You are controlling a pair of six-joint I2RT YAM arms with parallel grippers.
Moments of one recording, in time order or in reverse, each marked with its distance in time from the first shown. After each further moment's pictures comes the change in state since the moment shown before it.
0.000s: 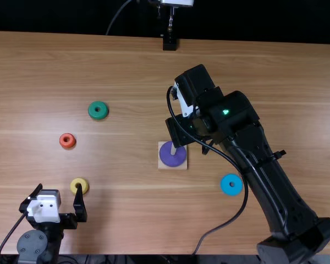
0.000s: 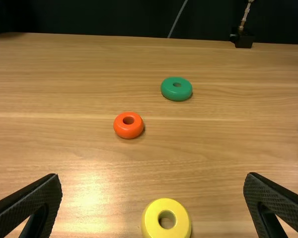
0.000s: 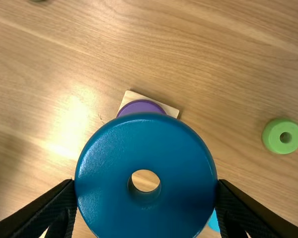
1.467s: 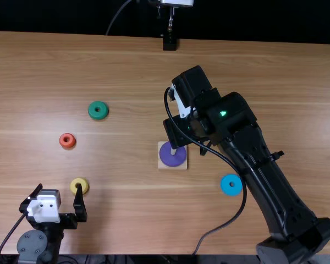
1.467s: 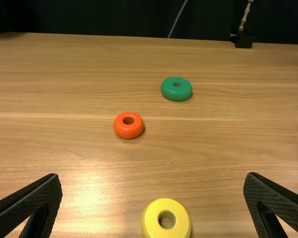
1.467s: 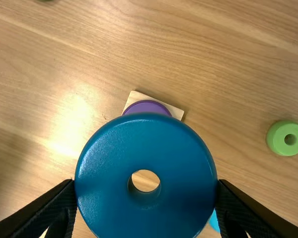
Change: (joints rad) left arm 0.000 0.000 0.000 0.000 0.000 0.000; right arm 0.020 0.000 0.000 0.004 0.000 0.005
